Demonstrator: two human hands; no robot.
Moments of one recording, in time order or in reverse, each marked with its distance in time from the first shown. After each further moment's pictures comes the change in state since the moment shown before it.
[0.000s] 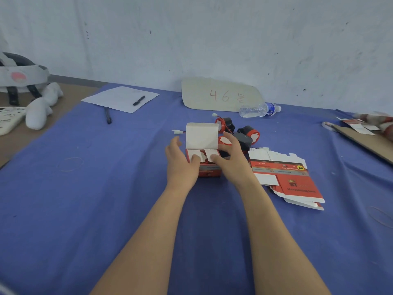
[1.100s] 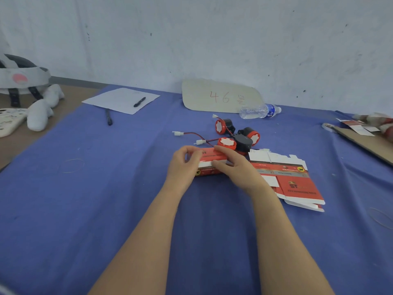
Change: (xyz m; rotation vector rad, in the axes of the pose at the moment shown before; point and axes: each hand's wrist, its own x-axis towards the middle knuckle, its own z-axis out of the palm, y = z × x) left_hand 0.001 0.003 -0.006 -0.156 -0.153 -0.069; right_hand 0.000 0.010 -0.017 -0.157 -0.157 -0.008
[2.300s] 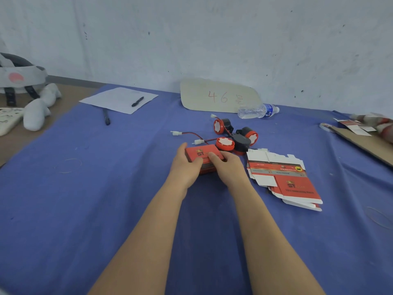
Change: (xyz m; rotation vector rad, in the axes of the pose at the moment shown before) left_hand 0.001 0.006 0.007 0.028 -0.018 -0.159; right_hand 0.010 -0.010 0.027 0.047 0.254 0.112
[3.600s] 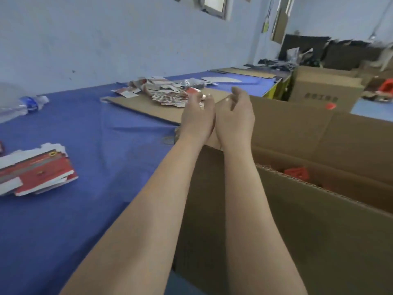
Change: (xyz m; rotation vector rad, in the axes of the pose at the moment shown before) left_hand -0.315 0.162 0.344 -0.133 -0.863 0.464; right_hand -0.284 -0.012 -0.379 -0.245 1.279 0.089
